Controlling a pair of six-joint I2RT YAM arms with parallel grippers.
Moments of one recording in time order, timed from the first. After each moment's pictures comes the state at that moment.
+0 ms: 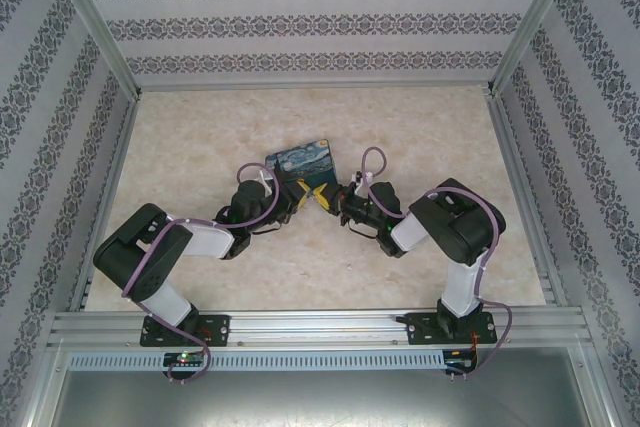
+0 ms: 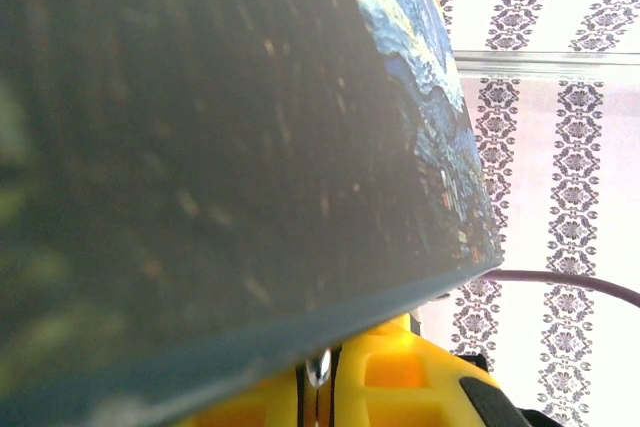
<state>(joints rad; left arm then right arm) -0.57 1.61 0.48 0.83 0.23 -1.47 0.59 1.89 0.50 1.24 -0.44 1.68</state>
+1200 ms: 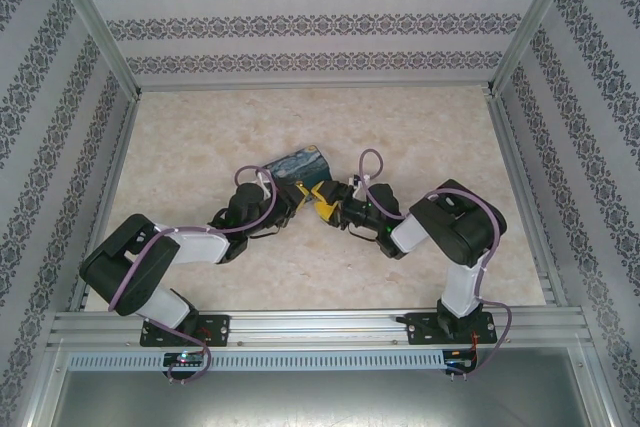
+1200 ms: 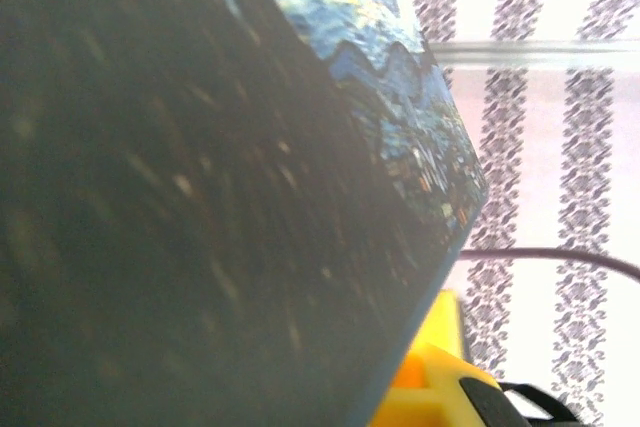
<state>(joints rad) -0.60 1.51 0.46 0.72 0.22 -1.42 0.60 1.86 0.47 1.20 -0.46 1.65</state>
